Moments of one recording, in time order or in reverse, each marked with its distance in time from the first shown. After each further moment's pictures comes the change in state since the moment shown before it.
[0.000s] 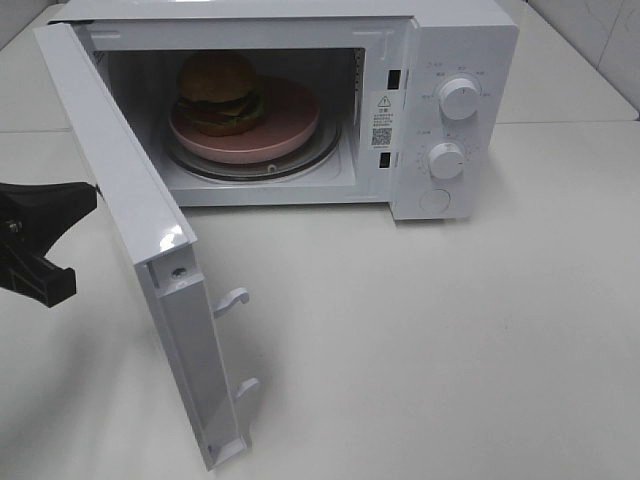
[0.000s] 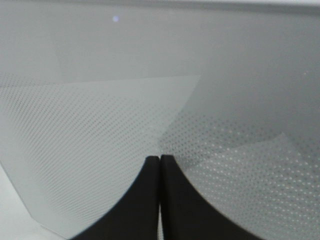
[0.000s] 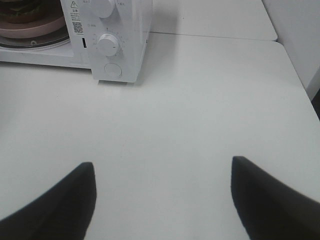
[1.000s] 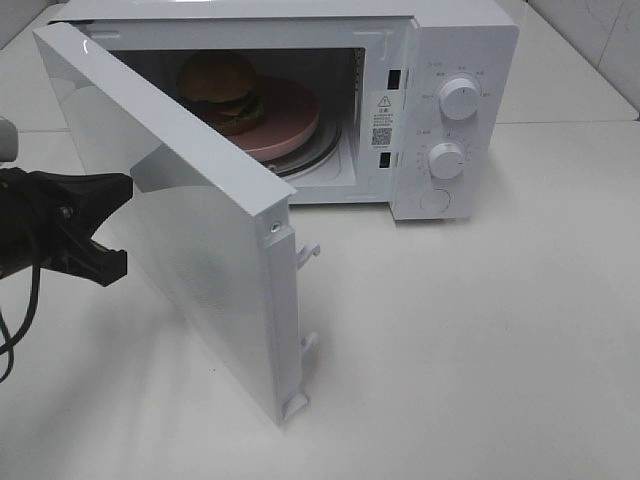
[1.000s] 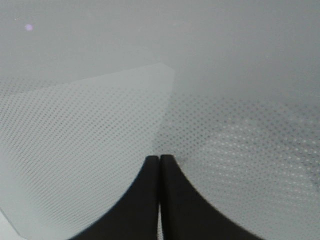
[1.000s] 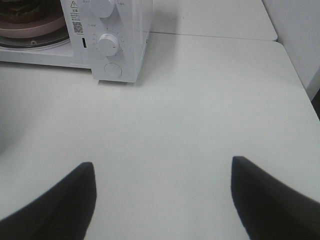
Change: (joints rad) left arm -0.157 0.100 -0.079 -0.234 0.032 0.110; right arm 0.000 0.000 0.000 0.000 0.000 0.000
